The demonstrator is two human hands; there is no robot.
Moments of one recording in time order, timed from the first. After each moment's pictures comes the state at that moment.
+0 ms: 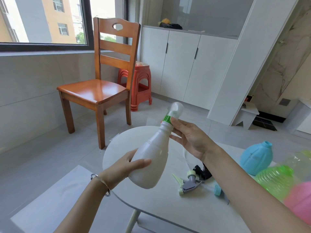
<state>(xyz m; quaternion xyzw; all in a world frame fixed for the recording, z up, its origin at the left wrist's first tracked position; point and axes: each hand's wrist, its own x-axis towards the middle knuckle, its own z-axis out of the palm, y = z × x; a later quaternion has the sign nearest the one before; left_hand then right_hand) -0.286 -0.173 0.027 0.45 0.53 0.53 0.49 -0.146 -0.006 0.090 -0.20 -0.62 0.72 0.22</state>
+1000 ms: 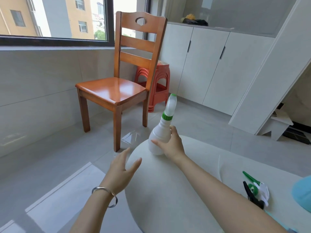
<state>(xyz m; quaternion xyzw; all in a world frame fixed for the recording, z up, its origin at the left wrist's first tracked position) -0.401 -0.159 -0.047 0.35 0.81 0.44 0.18 -0.324 0.022 -0.016 -0.35 -0.79 0.42 0.27</state>
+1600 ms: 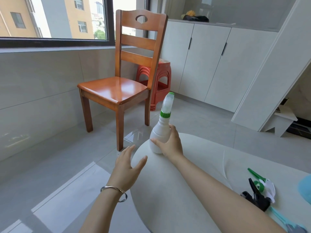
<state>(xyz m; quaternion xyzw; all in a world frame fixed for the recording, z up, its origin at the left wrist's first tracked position) -0.400 -0.155 -0.044 0.34 0.81 0.45 0.15 -0.342 0.018 -0.033 -0.37 -0.79 0.38 0.30</state>
